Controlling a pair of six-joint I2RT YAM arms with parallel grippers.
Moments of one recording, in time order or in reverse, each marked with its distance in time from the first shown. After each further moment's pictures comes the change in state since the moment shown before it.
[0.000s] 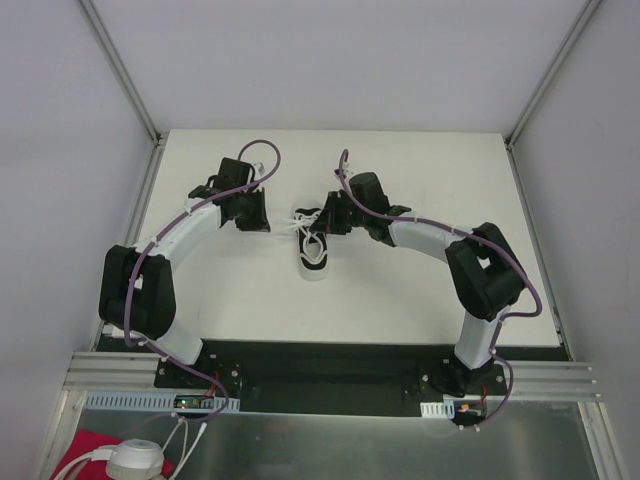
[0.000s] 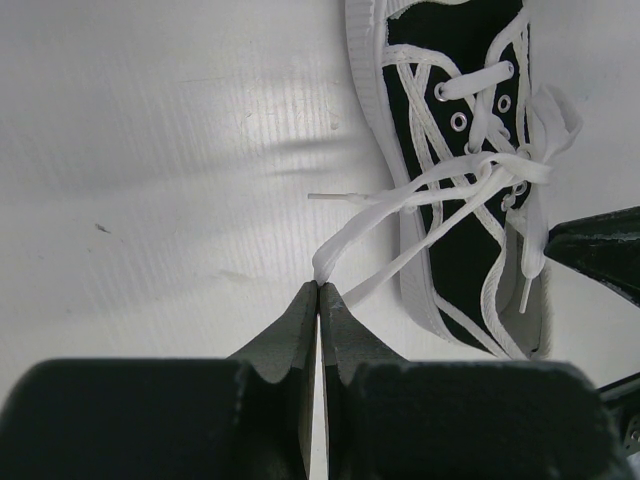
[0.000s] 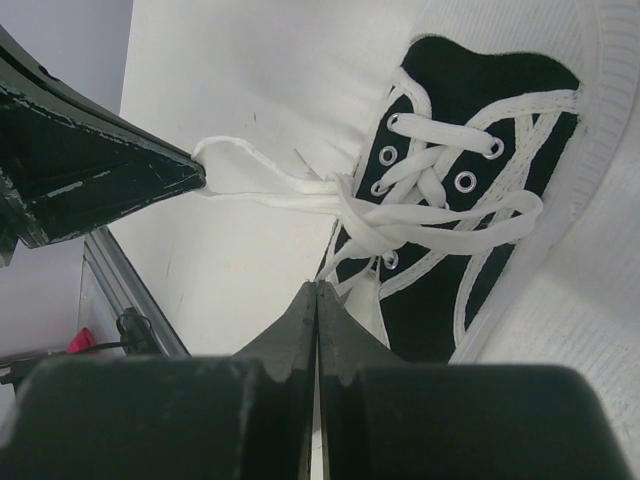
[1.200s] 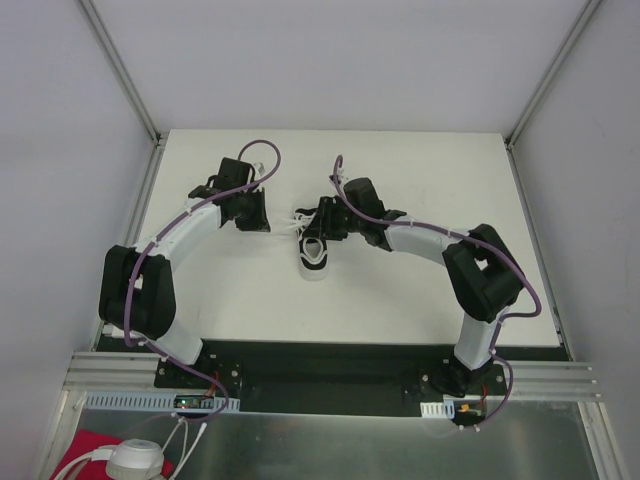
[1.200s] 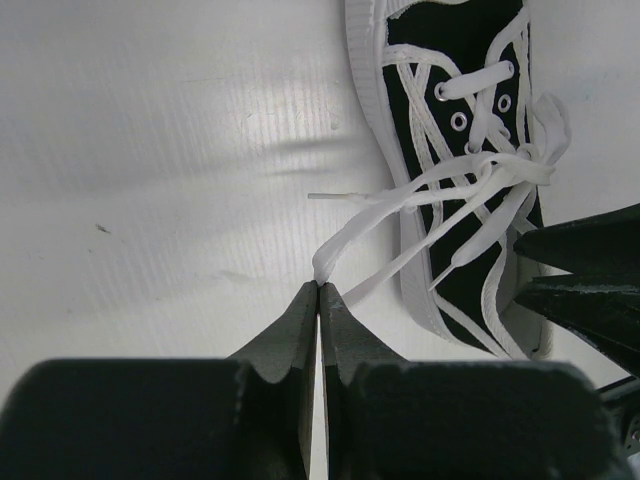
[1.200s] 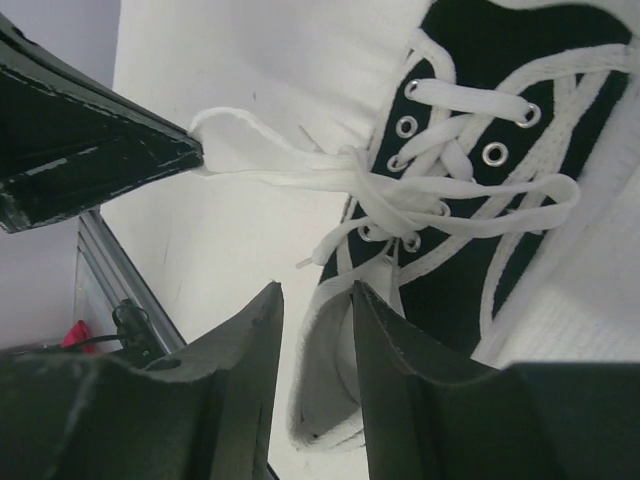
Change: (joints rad) left arm 0.000 0.000 0.000 0.000 0.000 0.002; right arm 0.038 -0.001 -0.021 0.017 0.004 0.017
